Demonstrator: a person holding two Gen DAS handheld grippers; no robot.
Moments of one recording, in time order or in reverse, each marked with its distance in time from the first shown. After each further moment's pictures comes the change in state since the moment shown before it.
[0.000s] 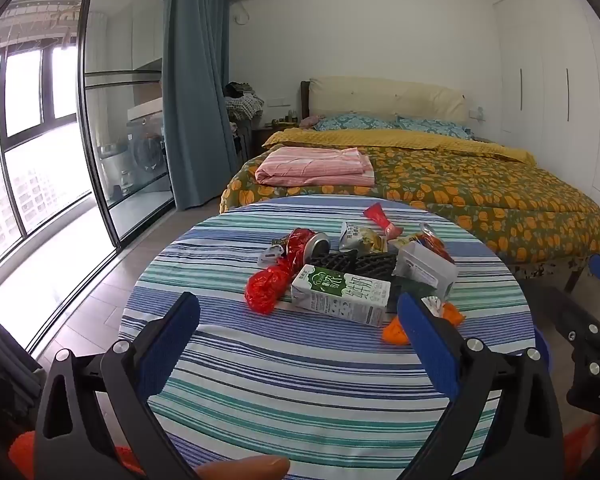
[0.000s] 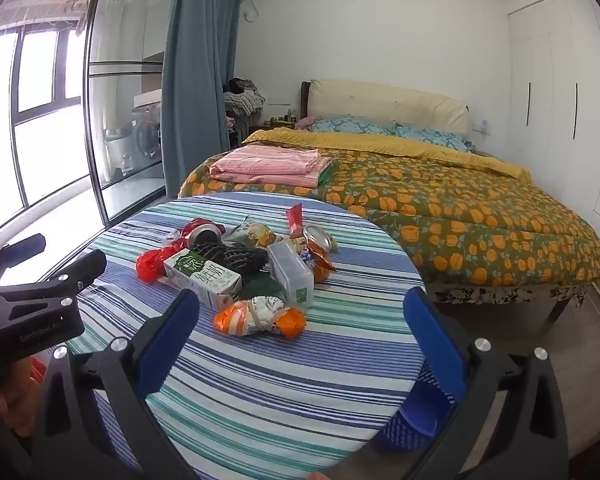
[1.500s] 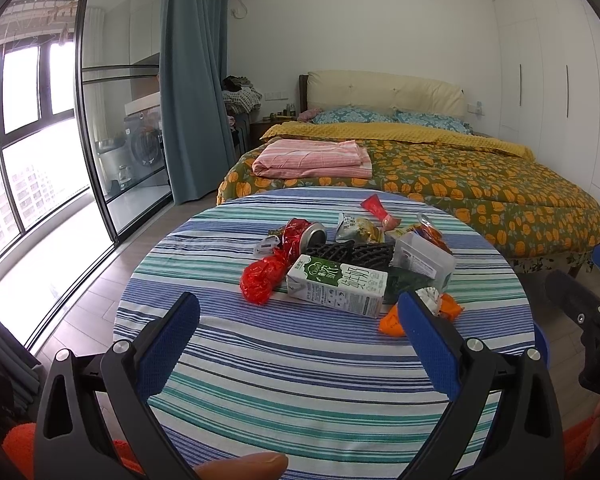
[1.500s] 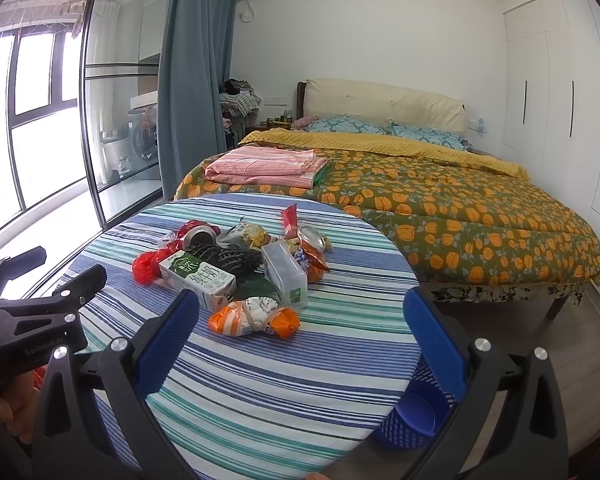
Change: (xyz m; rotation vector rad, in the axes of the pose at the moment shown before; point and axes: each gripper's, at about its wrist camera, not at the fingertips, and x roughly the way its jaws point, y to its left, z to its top) left arm 0.003 -0.006 -0.009 0.006 0.020 -0.005; right arm -0.003 -0.006 0.000 0.015 0.000 0.004
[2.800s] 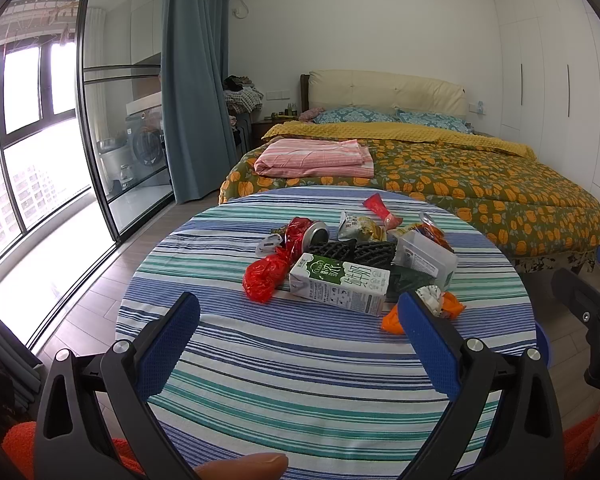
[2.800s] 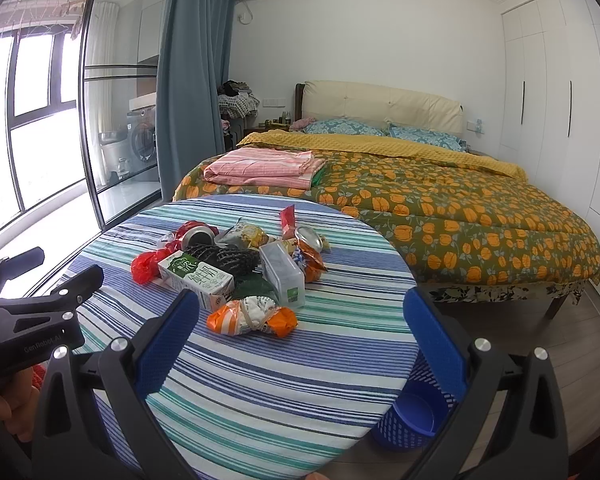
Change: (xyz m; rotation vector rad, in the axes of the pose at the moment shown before) left arm 0.001 0.001 0.001 0.000 0.005 -0.002; right arm -0.001 -0.002 0.000 0.003 -0.002 0.000
